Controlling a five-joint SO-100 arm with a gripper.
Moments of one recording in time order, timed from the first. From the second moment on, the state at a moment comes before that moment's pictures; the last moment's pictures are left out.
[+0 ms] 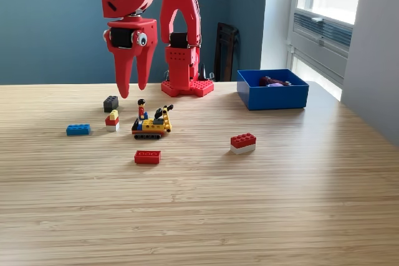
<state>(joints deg) 24.2 92.4 87.5 84.0 8.7</state>
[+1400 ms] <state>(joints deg) 37.1 86.2 100.3 68.6 3.3</state>
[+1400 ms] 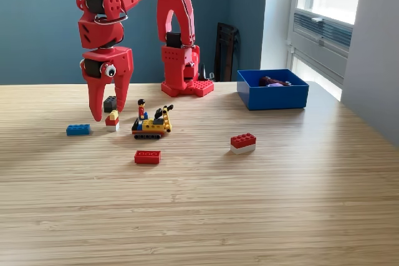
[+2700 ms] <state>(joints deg) 37.1 78.0 94.7 71.3 7.3</state>
